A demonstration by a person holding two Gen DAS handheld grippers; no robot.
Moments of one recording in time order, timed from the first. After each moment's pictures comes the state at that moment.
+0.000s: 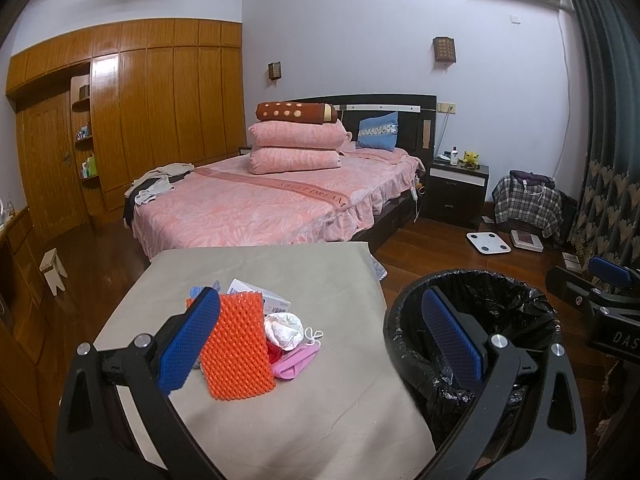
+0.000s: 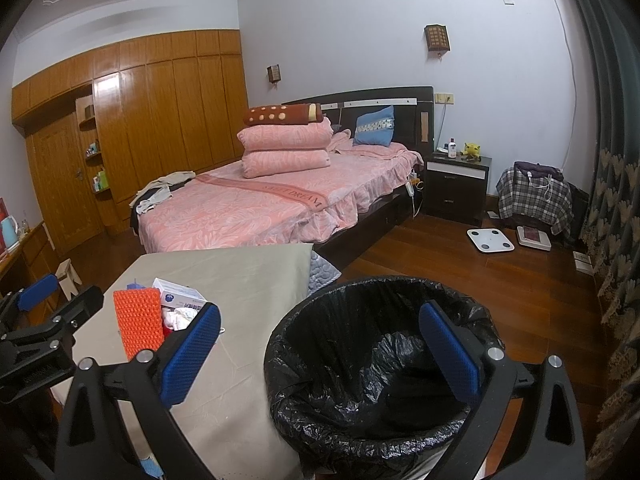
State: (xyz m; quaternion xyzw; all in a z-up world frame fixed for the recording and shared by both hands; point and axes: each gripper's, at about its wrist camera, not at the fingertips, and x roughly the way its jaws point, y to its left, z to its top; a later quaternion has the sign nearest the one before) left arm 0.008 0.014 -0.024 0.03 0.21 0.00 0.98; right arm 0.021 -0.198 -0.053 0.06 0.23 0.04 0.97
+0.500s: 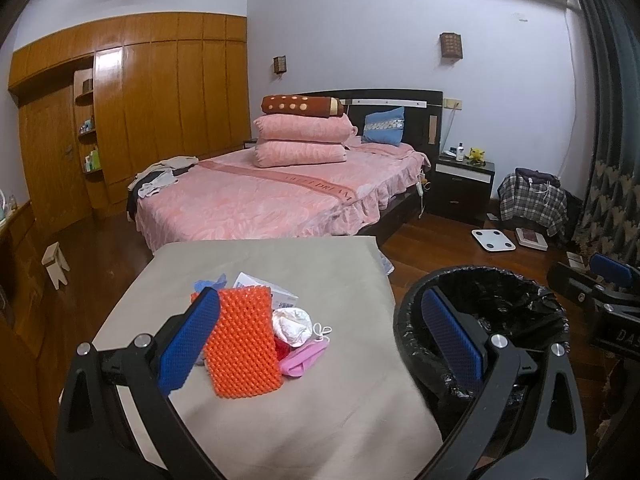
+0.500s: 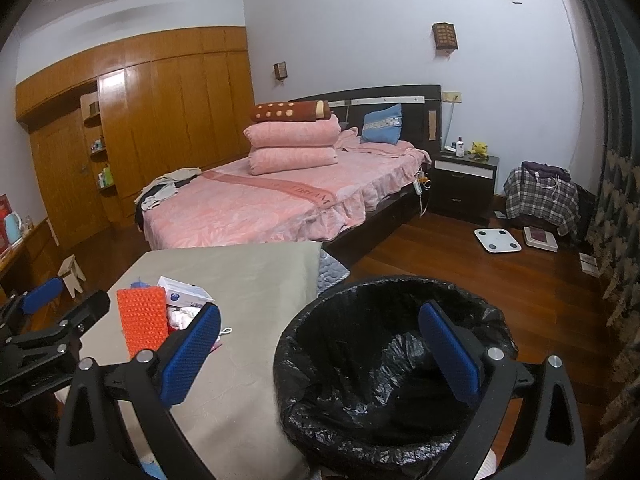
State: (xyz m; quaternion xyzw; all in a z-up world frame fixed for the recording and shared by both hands) left arm 0.017 0.022 -0.035 0.02 0.22 0.01 0.97; right arm 0.029 -0.181 -0.065 0.06 0.23 0.05 0.97
